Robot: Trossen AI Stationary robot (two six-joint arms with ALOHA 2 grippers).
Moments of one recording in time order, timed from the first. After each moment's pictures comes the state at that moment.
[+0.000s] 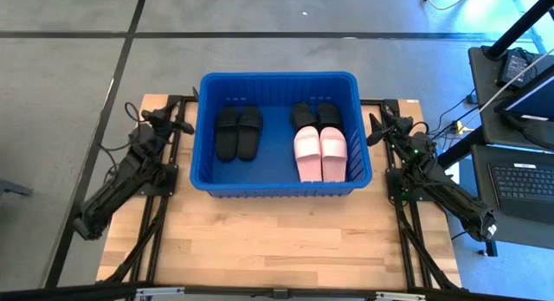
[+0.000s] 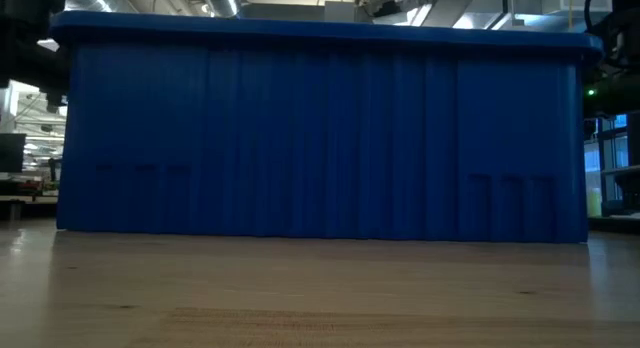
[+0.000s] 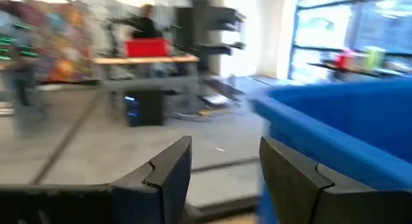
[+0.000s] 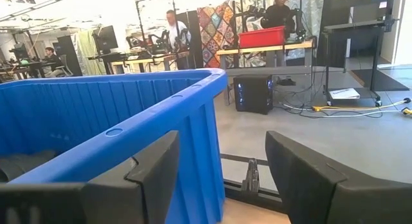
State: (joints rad) left arm 0.92 0.00 0.10 -0.07 -0.39 -0.01; right arm -0.77 0.00 0.01 0.06 0.29 0.13
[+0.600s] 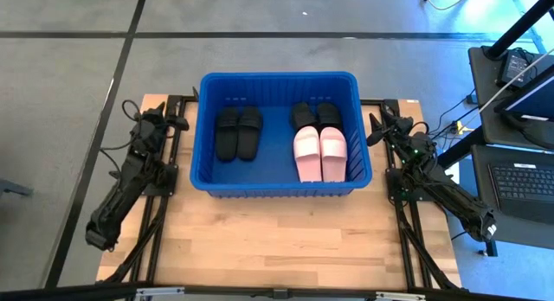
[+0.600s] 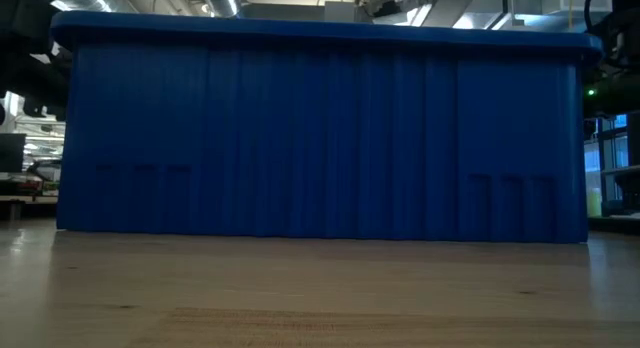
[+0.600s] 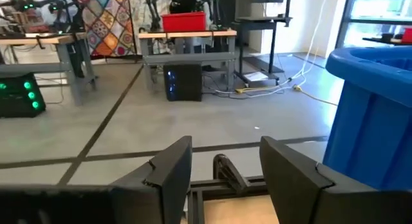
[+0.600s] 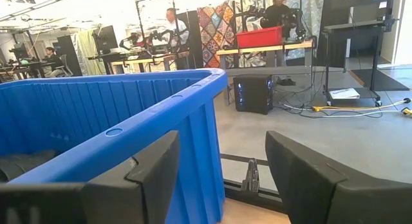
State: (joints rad) left arm 1.17 0.00 0.07 -0.15 -0.33 -0.03; right arm -0.77 0.00 0.01 0.06 0.29 0.13
